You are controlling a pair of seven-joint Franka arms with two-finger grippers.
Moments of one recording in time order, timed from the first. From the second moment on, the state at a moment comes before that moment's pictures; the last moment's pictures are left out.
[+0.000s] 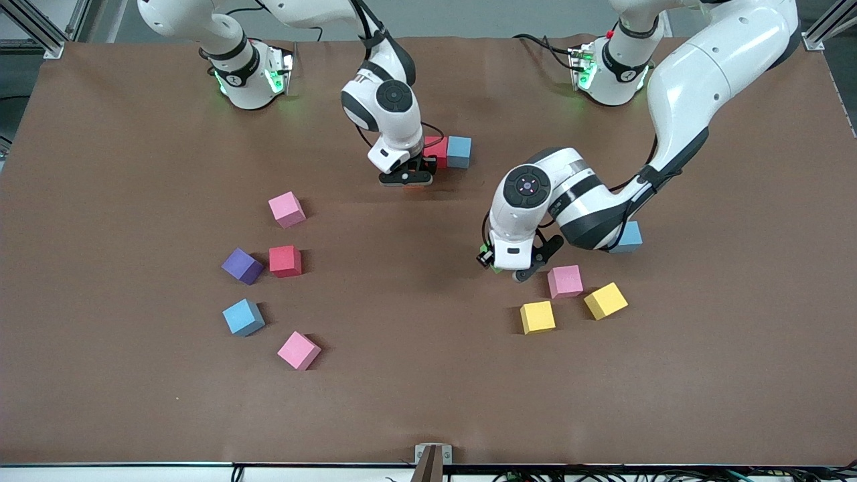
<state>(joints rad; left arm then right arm) 0.21 0.84 -1.01 -1.68 0.77 2.04 -1.77 0.98 0.45 0.00 -2.16 0.09 2.63 0.90</state>
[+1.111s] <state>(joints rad) 0.21 0.84 -1.01 -1.67 0.77 2.04 -1.77 1.00 0.46 0.00 -2.16 0.09 2.63 0.90</state>
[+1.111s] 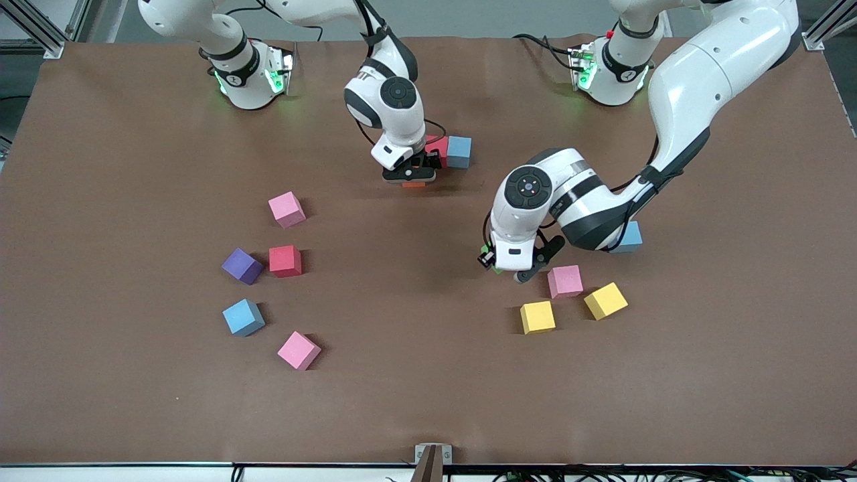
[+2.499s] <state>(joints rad) 0.22 0.84 -1.01 -1.67 0.77 2.04 -1.77 0.87 0.28 -0.02 -2.00 0.09 2.25 0.80</state>
